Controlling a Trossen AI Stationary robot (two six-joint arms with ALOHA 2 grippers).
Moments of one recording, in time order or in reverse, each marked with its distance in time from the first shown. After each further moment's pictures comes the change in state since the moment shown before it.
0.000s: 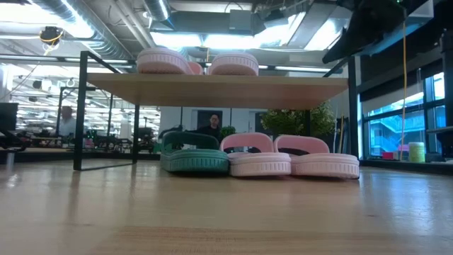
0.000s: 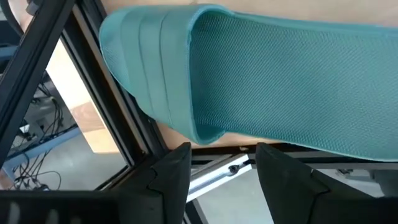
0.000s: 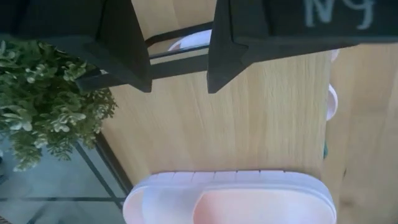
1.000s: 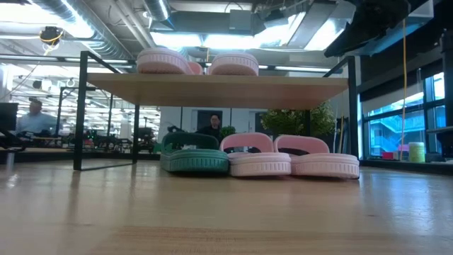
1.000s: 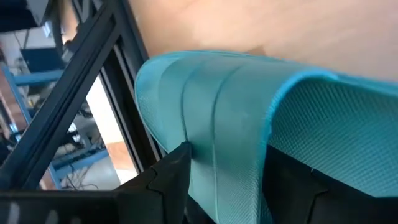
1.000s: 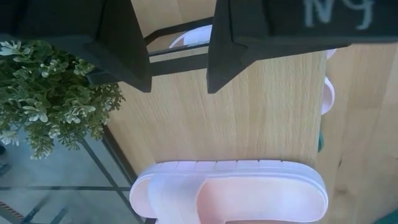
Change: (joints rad) left arm -0.022 0.002 -0.272 0.054 0.003 0.050; right arm 0.000 -0.045 0.000 0.000 0.000 -0.021
